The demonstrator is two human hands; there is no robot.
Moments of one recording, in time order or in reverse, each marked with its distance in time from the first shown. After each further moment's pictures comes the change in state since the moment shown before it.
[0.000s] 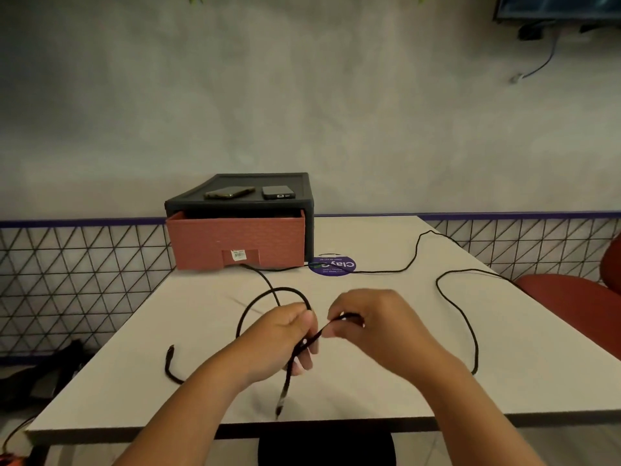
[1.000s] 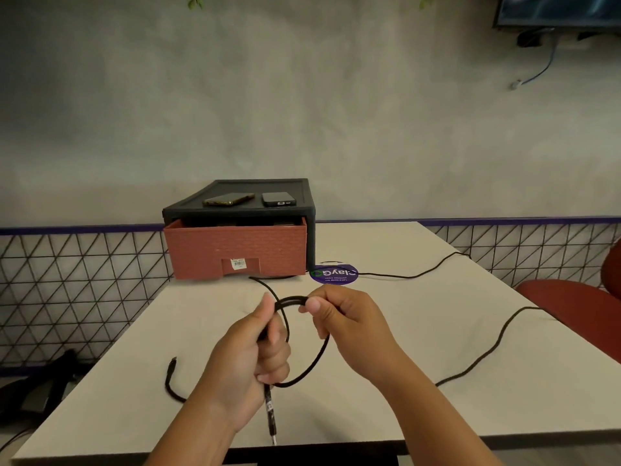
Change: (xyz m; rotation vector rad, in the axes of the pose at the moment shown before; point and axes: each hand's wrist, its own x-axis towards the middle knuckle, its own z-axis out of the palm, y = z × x) left_hand -0.014 -0.002 -0.012 -0.786 0.205 0.111; right_hand 0.027 -0.018 0.032 0.605 0.096 0.159
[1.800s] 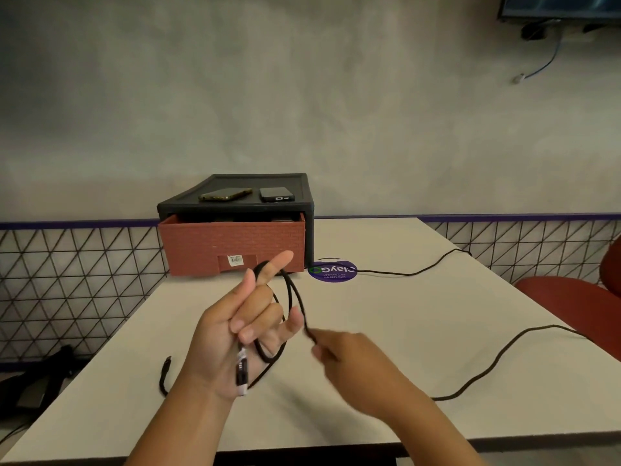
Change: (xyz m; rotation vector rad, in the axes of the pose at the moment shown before) left_hand 0.029 0.007 -0.020 -0.437 -0.452 0.048; right_hand -0.020 0.021 0.000 -0.523 -0.263 0.226
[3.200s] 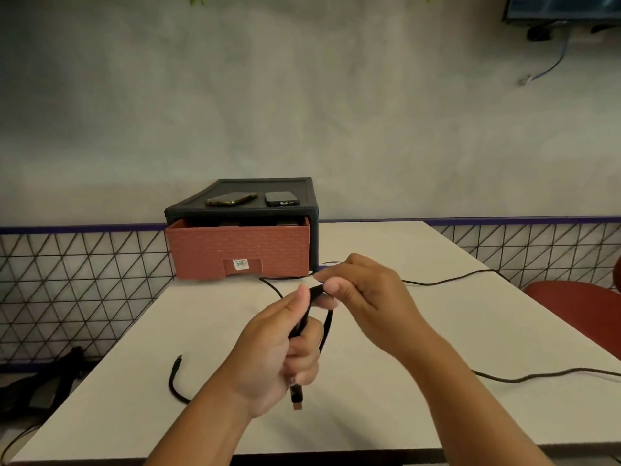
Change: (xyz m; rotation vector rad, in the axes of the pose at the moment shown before) left_hand -0.003 -0.020 0.049 0.501 0.249 -0.168; right_hand 0.025 -0.010 -0.052 0.099 0.422 -0.418
